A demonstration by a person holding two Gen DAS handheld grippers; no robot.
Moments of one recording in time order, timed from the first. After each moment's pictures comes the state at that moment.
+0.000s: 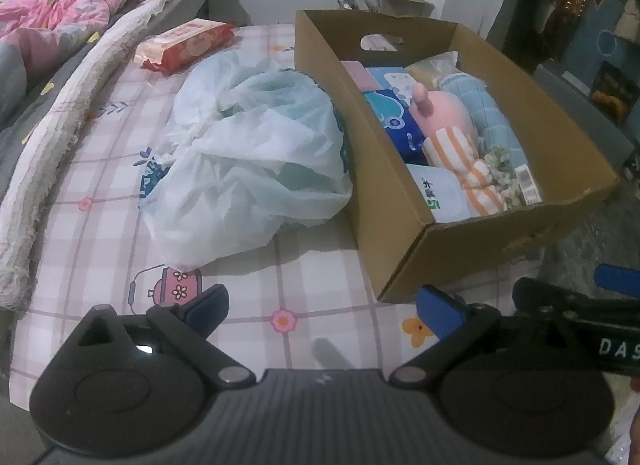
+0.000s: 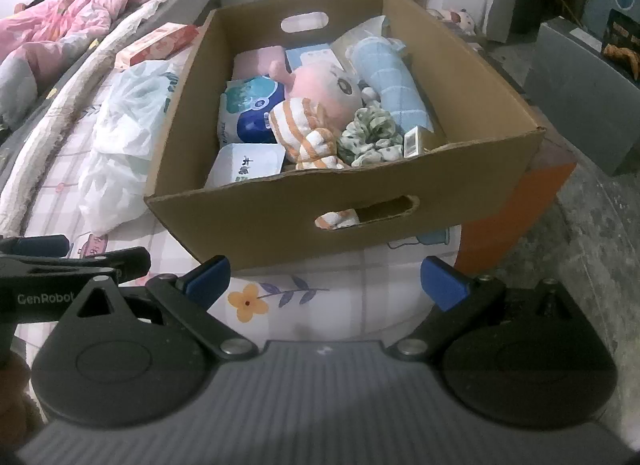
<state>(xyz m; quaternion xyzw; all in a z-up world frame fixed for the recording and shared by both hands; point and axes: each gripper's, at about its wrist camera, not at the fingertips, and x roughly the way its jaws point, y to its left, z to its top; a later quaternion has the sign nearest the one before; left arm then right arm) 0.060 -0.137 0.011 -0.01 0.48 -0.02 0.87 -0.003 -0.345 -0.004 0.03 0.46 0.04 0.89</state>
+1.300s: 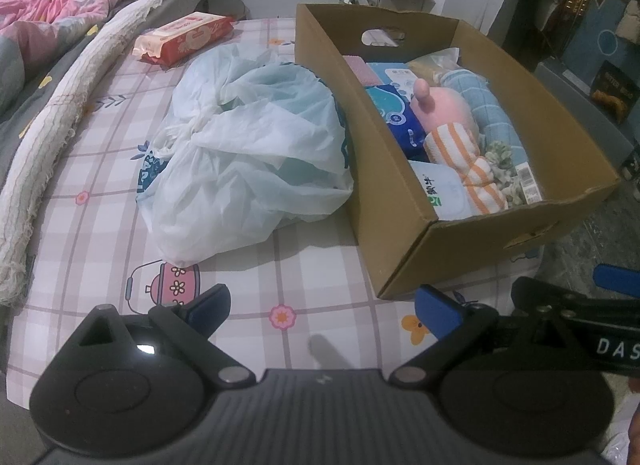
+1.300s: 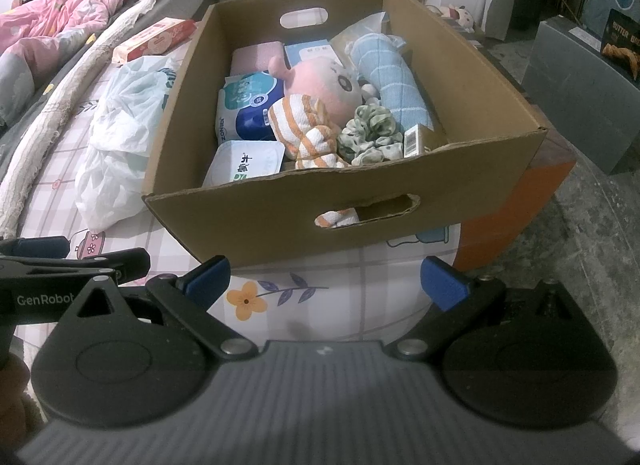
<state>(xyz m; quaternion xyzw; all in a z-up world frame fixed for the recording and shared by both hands) 0.063 -0.134 0.009 -0.01 0.49 -0.02 0.87 0.002 -0.343 -0.006 0.03 0.47 0.03 0.88</state>
